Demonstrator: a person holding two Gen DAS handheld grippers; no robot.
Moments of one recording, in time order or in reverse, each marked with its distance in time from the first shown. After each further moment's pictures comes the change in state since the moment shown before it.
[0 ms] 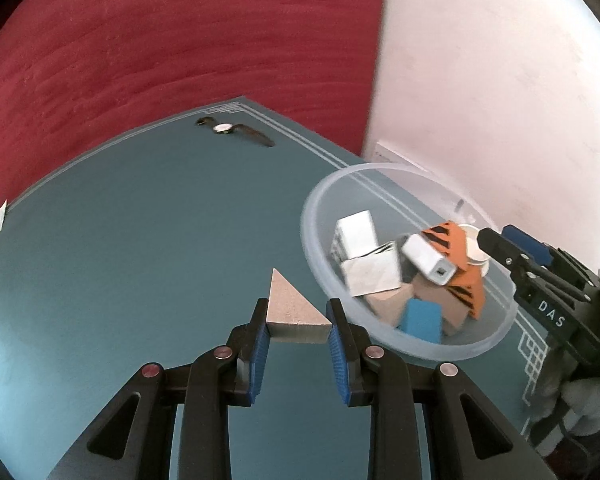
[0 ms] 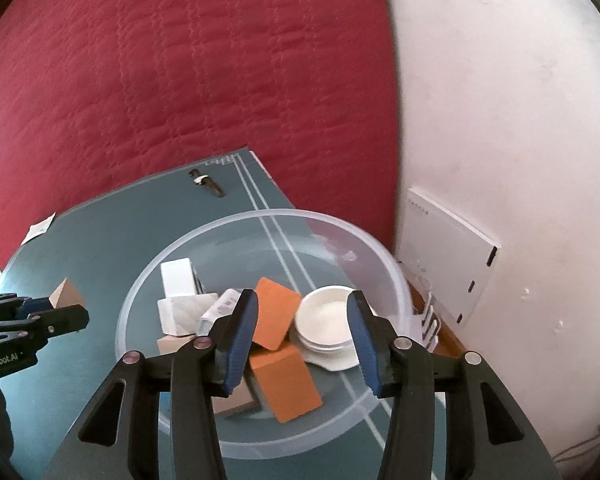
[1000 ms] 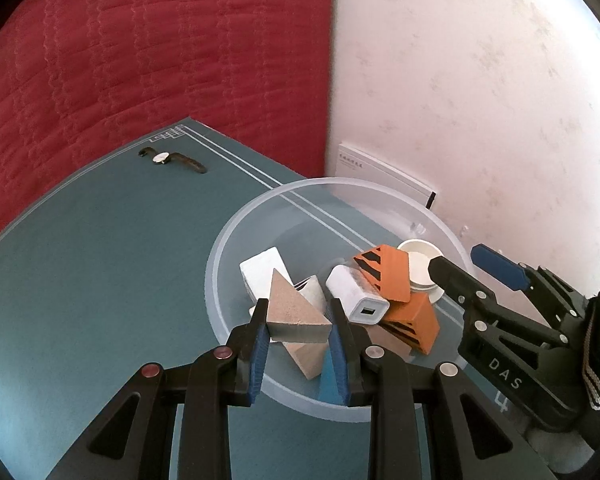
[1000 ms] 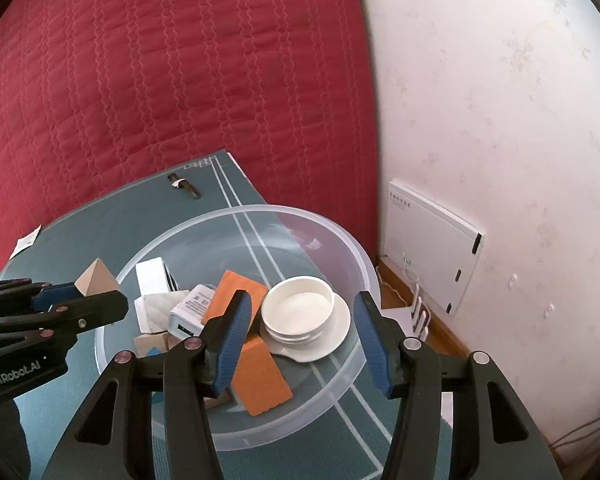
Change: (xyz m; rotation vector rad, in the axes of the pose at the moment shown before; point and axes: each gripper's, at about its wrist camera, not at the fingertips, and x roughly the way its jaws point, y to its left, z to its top) left arm 0.020 -0.047 0.024 0.110 -0.019 -0.058; right arm 0.006 -0.011 -0.006 0.051 0.002 -0.042
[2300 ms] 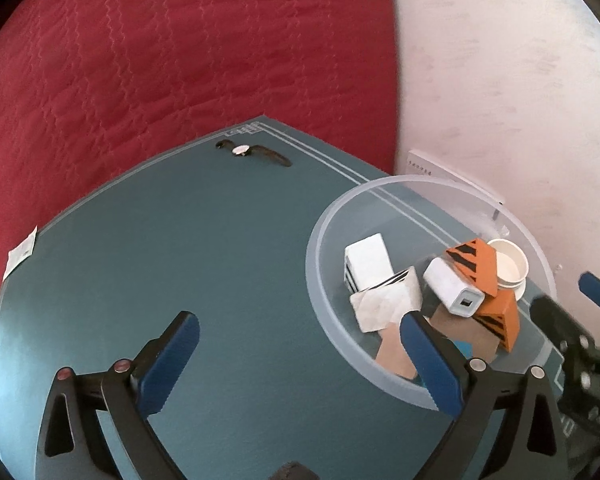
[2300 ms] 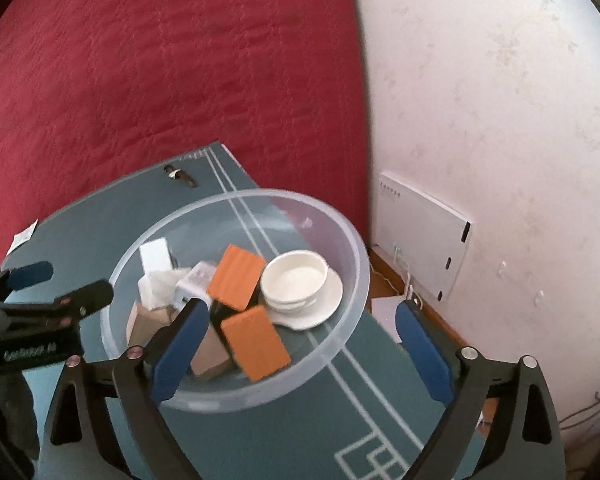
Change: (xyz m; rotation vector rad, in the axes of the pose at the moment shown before) left arm -0.003 0.037 -0.016 -0.016 -0.033 0.175; right arm -0.024 -0.004 -0.009 0.000 0.040 -0.019
